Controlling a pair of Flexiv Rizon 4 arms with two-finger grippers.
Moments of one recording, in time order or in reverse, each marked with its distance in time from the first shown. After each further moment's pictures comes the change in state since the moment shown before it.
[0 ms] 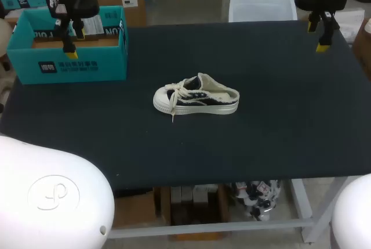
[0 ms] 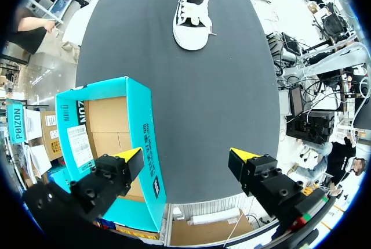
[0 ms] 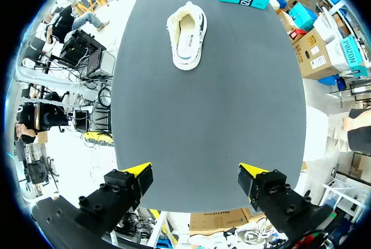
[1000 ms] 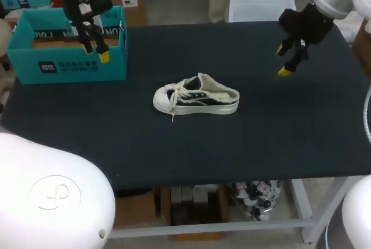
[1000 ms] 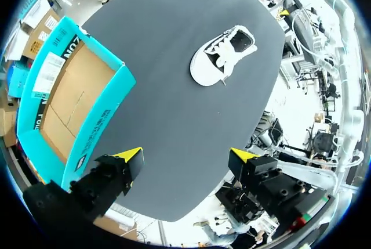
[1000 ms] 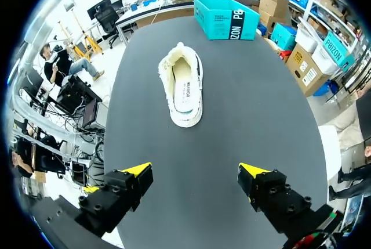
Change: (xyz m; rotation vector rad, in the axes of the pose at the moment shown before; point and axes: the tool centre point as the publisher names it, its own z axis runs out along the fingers) left arm 0.043 -0.064 0.003 0.088 0.238 -0.750; right arm 0.021 0.093 0.074 -0.418 0.001 0.136
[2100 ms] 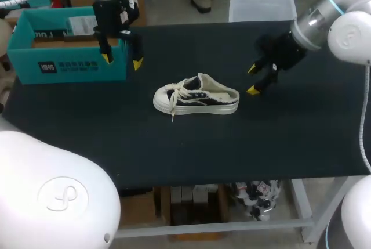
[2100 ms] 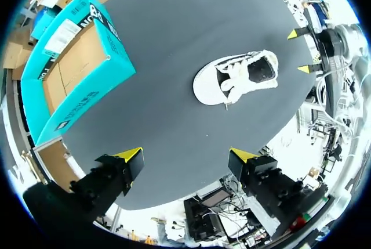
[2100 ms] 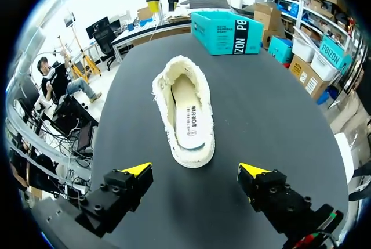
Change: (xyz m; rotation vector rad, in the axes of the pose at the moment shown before) left arm 0.059 -0.042 0.031 -0.017 -0.106 -0.404; right arm 0.021 0.045 0.089 -0.175 0.004 0.048
